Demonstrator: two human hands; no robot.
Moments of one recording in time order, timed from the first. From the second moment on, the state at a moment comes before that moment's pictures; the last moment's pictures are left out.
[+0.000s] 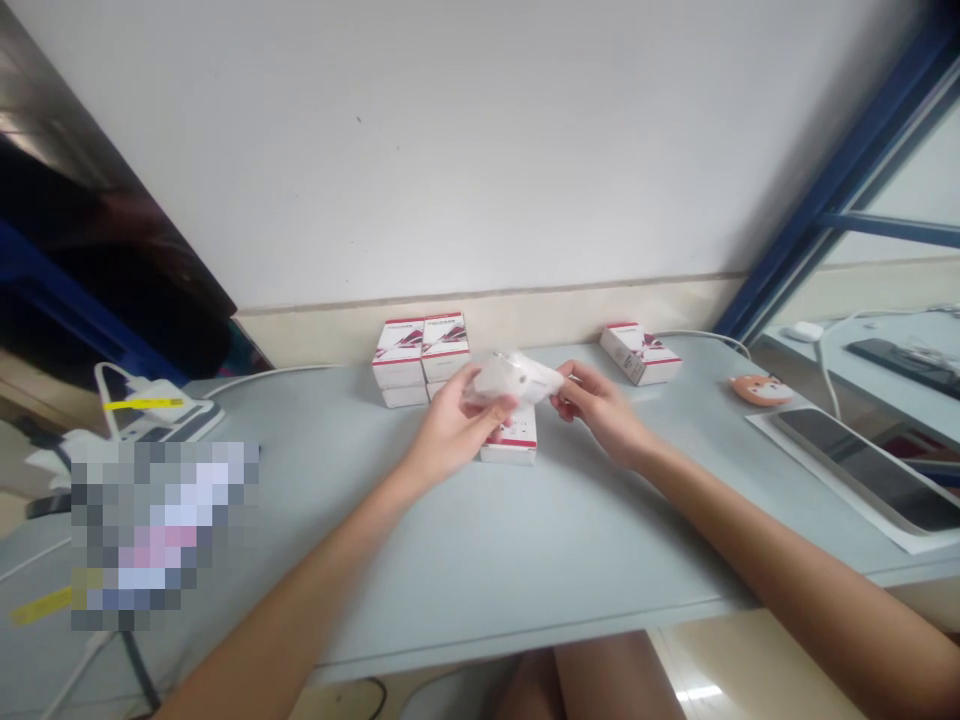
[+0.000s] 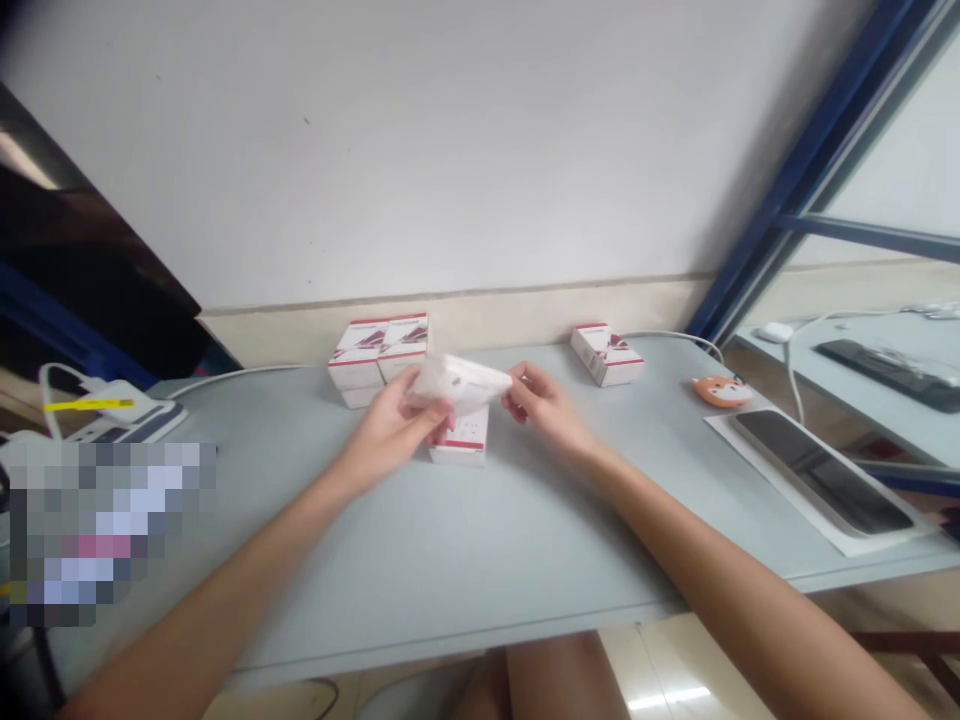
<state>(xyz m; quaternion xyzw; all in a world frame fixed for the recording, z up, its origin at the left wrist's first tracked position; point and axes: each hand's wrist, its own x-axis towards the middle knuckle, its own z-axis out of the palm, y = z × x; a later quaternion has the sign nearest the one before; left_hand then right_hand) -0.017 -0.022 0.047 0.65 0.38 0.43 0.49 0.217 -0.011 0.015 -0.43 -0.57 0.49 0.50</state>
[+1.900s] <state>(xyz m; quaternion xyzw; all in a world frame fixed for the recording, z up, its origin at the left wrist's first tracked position) -0.025 -0.026 0.064 0.60 0.34 0.39 0.61 0.216 -0.015 0.025 -0.44 -0.54 0.45 0.56</state>
